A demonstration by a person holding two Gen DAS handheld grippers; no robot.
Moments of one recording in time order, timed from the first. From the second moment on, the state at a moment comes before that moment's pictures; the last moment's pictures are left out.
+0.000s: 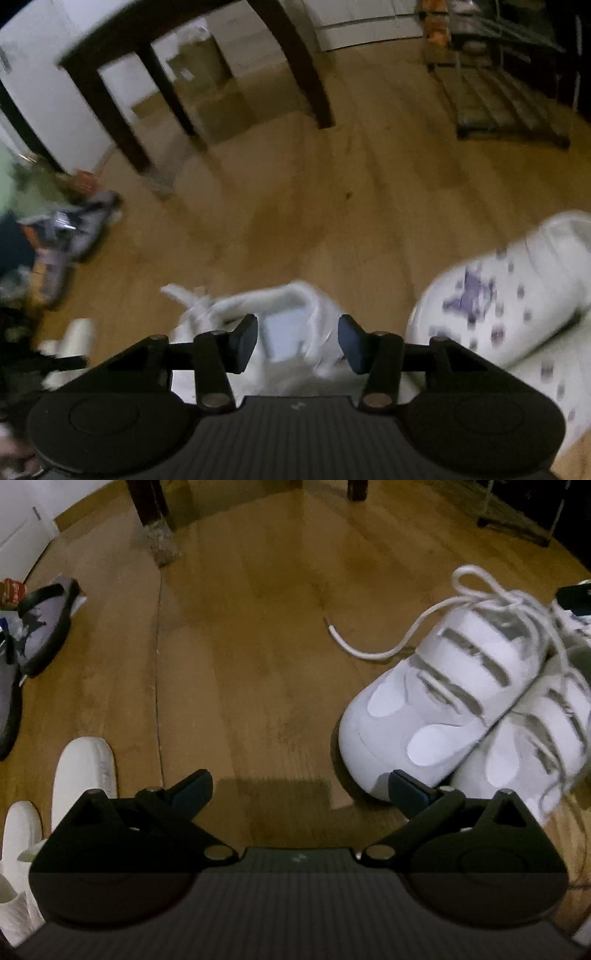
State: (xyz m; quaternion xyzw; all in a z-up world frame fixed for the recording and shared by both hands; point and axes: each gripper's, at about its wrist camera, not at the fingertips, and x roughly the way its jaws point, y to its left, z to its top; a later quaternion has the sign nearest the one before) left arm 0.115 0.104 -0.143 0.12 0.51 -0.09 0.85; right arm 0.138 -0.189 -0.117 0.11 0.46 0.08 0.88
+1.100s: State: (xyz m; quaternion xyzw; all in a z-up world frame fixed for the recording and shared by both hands) left arm -0.002 0.252 -0.053 0.04 0.48 0.03 0.88; right arm 0.080 -0.207 -0.100 0.30 0.46 0.16 0.82
